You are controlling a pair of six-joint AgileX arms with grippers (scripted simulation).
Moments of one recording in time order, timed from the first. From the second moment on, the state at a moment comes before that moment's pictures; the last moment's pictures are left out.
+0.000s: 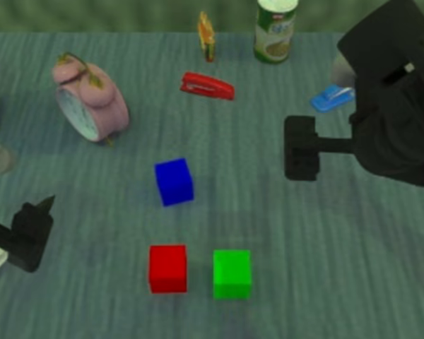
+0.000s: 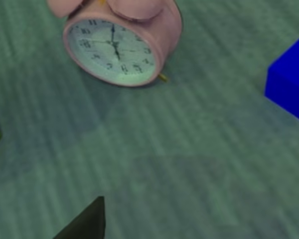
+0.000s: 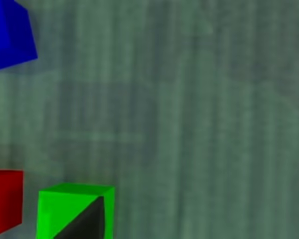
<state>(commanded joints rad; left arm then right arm) -0.17 0.68 0.56 -0.49 0.13 0.32 0.64 1.48 1.22 -0.87 0.13 0.62</state>
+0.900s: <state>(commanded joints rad) -0.47 2.10 1.71 -1.20 0.09 0.76 0.10 0.20 0.16 -0.18 0.08 0.07</state>
